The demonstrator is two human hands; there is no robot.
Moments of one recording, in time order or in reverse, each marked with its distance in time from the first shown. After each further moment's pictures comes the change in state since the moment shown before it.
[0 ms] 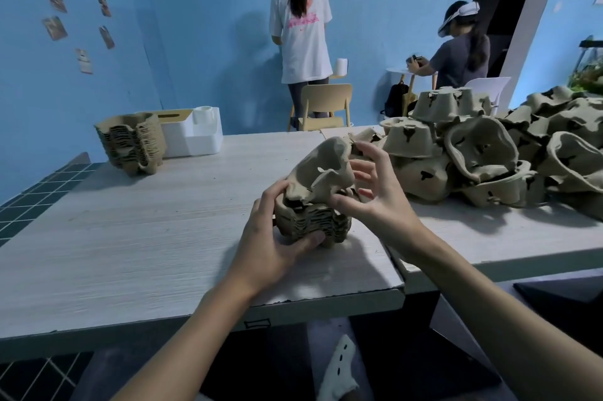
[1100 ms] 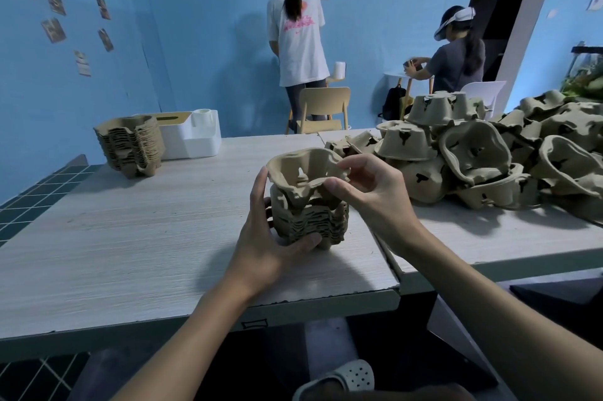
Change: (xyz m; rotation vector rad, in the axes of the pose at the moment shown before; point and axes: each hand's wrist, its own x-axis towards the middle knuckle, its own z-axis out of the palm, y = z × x) left_hand -0.003 0.012 -0.001 -0.084 0.018 -0.027; right_hand 0.003 -0.015 0.002 0.012 0.117 -0.112
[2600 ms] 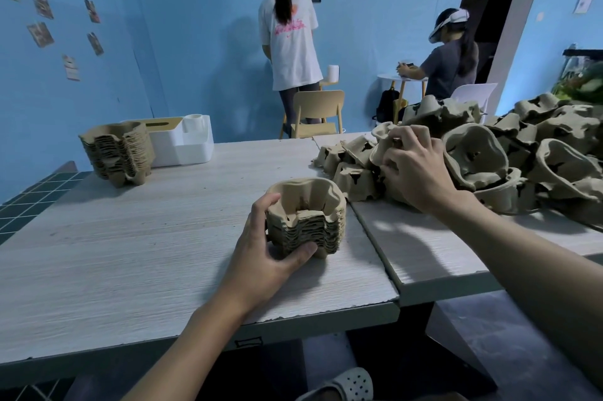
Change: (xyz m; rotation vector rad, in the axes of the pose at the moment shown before) left_hand 0.002 -0.010 0.002 0.081 -0.031 0.006; right_hand 0.075 0.060 -0.084 -1.305 0.009 -0.296
